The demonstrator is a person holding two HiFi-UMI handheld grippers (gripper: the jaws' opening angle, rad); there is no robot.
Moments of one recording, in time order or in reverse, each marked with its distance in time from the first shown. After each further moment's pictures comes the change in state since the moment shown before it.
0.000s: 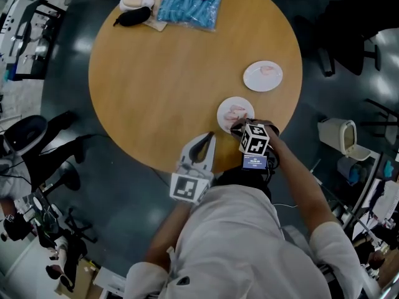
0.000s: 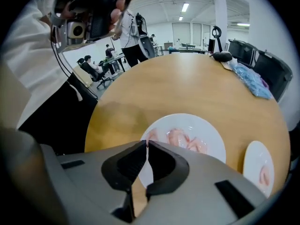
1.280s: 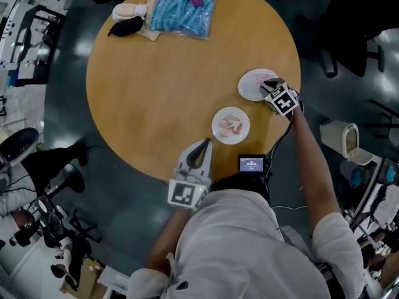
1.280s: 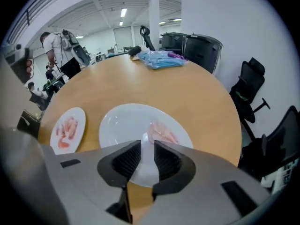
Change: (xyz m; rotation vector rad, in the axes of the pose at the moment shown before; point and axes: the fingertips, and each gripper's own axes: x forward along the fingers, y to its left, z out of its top) left arm 0.031 -0.001 0.006 -0.008 0.046 0.028; right arm -0.091 -0.227 -0.120 0.510 -0.037 -0.413
